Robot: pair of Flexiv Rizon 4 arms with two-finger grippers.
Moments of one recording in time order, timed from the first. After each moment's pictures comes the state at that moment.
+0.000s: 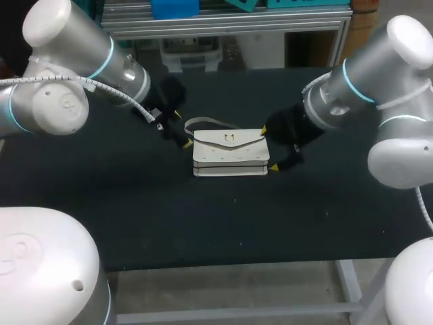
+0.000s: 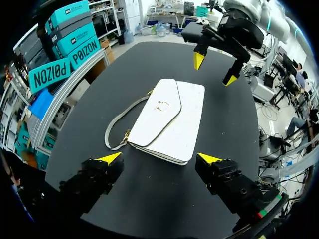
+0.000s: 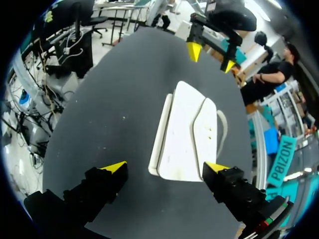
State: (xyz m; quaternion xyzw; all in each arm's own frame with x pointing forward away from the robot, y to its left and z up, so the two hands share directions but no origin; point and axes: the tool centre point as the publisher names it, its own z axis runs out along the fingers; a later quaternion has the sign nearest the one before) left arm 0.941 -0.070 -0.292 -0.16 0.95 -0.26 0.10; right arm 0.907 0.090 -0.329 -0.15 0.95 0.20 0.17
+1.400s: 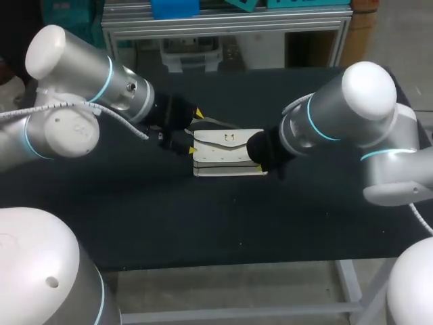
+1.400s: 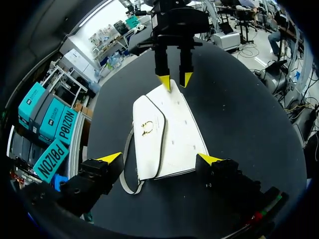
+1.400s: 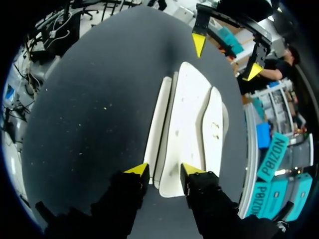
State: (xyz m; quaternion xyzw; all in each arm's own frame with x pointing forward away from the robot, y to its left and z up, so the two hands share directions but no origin) left arm 0.955 -0.103 -0.308 0.16 0.92 -0.28 0.21; right arm 0.920 0.108 -0.371 -0.13 0.95 0.14 0.24
